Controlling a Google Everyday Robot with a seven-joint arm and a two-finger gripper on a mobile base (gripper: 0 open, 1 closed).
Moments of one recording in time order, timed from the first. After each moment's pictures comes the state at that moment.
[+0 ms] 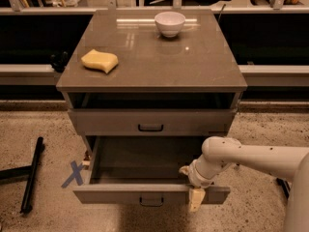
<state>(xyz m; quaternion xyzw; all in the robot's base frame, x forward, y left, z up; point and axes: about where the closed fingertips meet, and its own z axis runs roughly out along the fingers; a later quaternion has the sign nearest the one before) 0.472 -0.127 0.423 -0.72 0.66 0.16 0.11</state>
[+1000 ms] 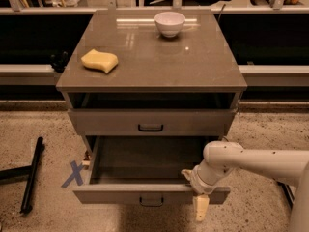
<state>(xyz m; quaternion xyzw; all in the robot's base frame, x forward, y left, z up) 0.446 -0.131 0.421 -0.73 0.65 0.17 0.09</state>
